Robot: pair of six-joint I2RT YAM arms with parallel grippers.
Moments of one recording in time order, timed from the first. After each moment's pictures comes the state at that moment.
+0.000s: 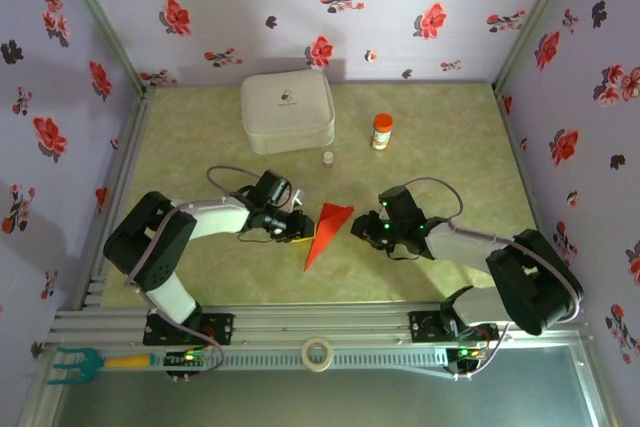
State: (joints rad) left arm -0.67 1.67 0.76 -0.14 0.58 -0.69; right arm 0.60 1.34 0.45 0.01 -0.37 1.02
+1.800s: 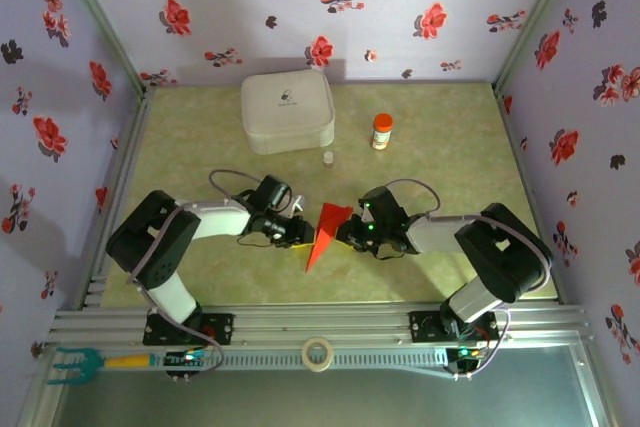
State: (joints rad) left arm -0.69 1.69 0.73 -0.12 0.61 -0.67; right arm 0.68 1.55 0.51 0.15 -0.48 1.05
